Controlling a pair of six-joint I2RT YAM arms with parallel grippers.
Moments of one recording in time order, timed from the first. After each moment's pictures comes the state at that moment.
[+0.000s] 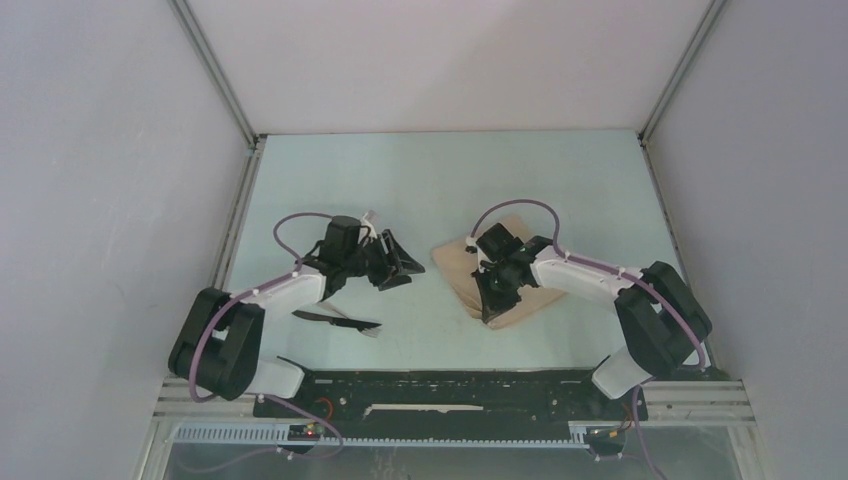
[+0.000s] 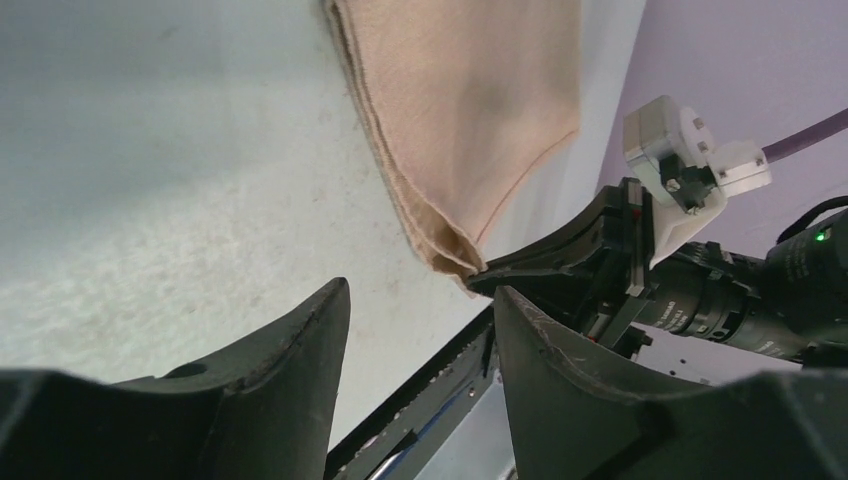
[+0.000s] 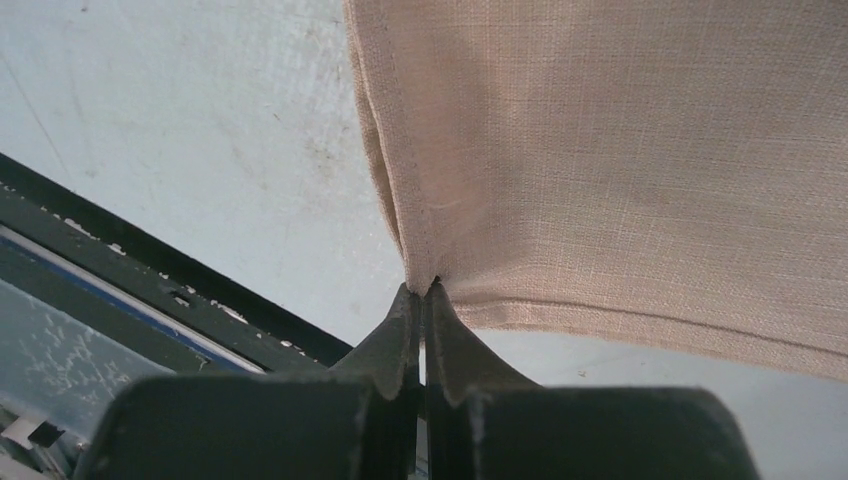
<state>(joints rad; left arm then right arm) -0.38 1.36 0.61 0.03 0.55 -0.92 0.70 1.55 0.92 -0.64 -0.23 0.32</state>
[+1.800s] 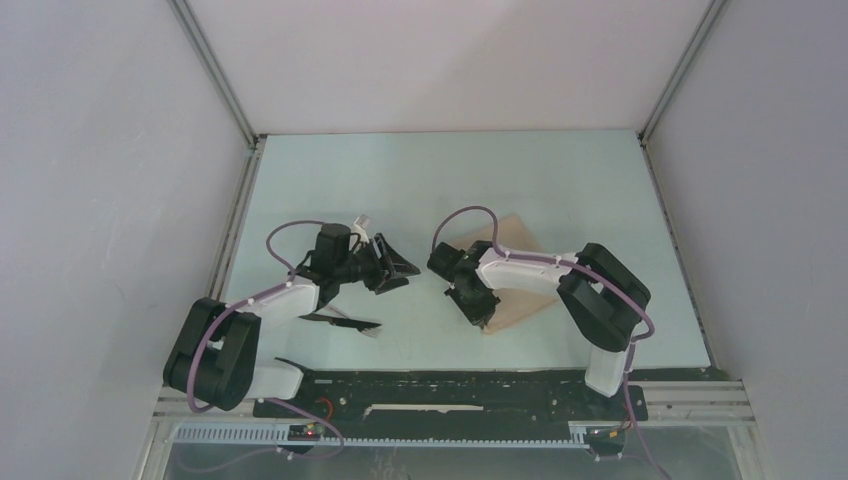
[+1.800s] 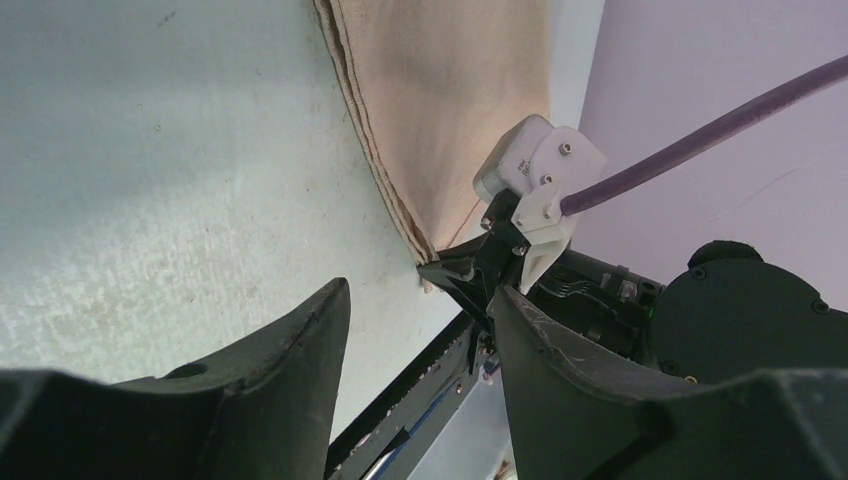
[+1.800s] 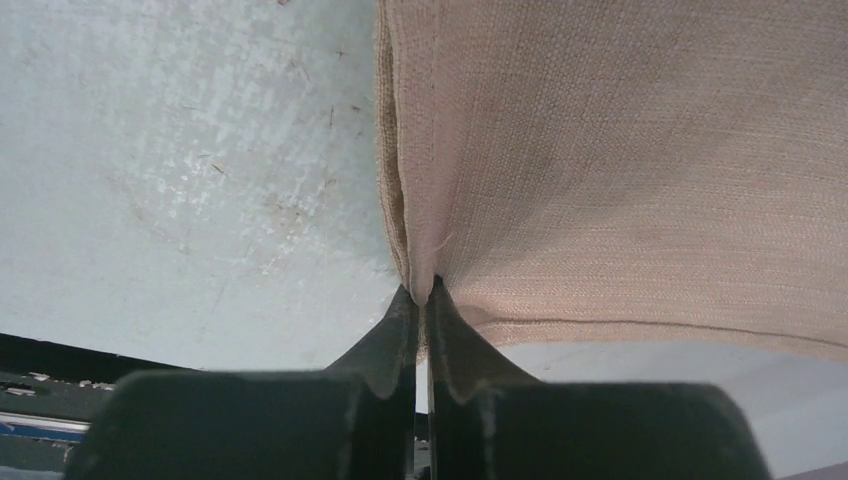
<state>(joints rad) -0.34 1.33 0.52 0.18 0.61 -0.98 0.92 1.84 1.16 -0.85 0.08 0.30</state>
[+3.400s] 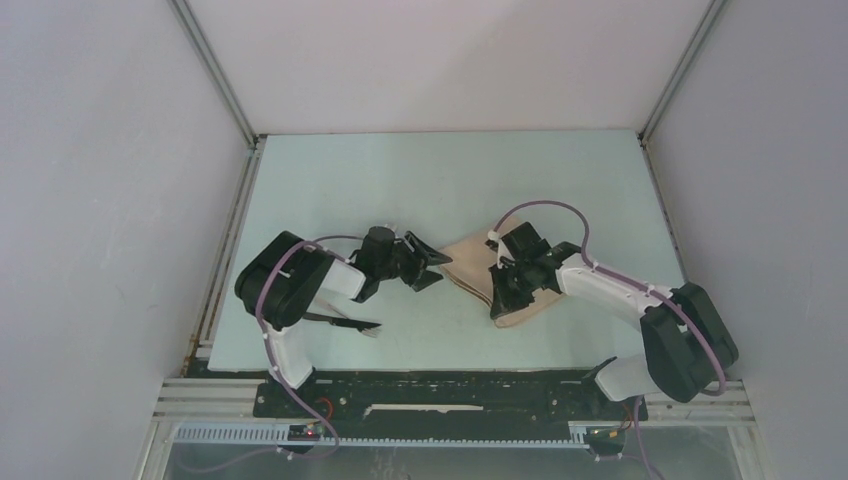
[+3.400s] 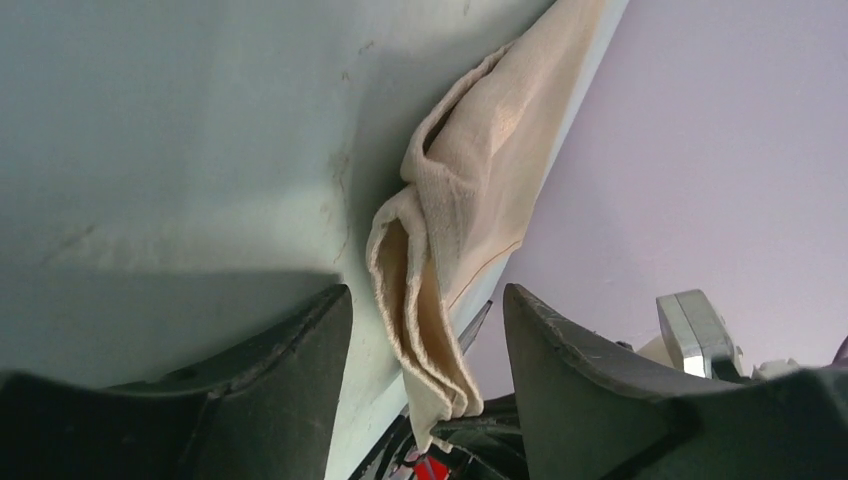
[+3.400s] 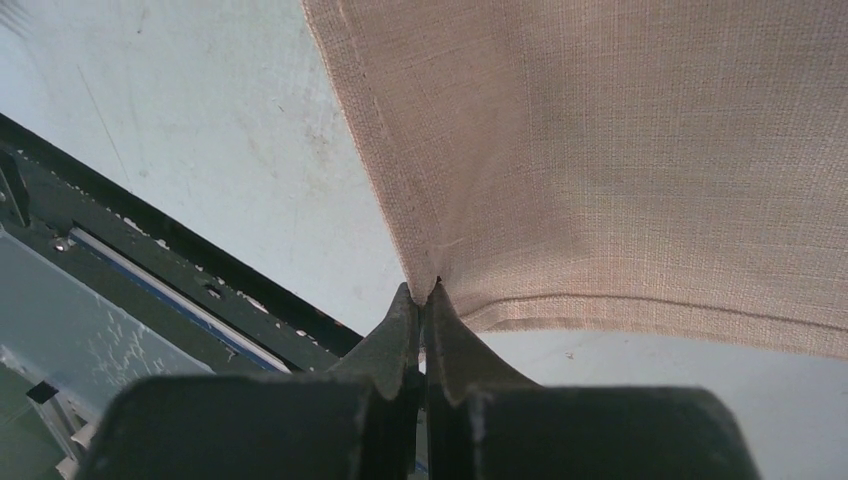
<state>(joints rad) -0.53 1.84 0.62 0.64 0.42 -1.41 0.58 1.41 0.80 -0.58 -0.33 0.34</state>
